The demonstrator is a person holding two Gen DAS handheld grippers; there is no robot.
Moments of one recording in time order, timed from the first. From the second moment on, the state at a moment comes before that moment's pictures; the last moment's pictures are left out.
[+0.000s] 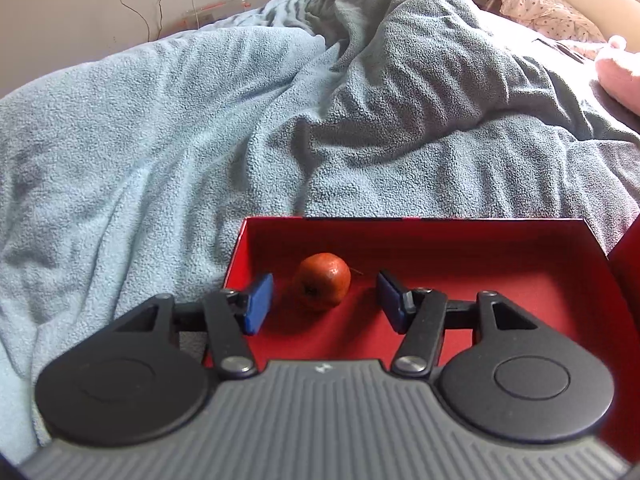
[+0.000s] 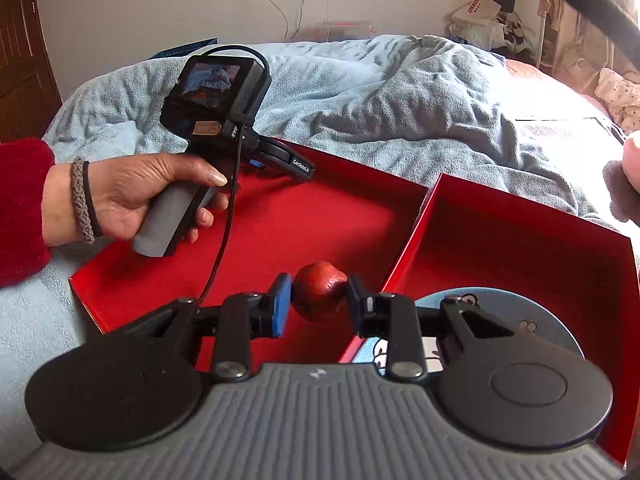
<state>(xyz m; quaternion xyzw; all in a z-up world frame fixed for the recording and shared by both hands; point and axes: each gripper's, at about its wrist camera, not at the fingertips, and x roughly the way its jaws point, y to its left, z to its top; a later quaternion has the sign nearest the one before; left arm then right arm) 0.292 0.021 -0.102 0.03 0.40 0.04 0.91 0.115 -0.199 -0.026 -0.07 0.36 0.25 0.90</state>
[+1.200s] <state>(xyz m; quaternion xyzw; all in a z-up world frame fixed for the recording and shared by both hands) 0.162 -0.038 -0.013 0.00 0.35 -0.02 0.94 0.041 -0.261 -0.012 -0.03 0.34 0.20 0.92</state>
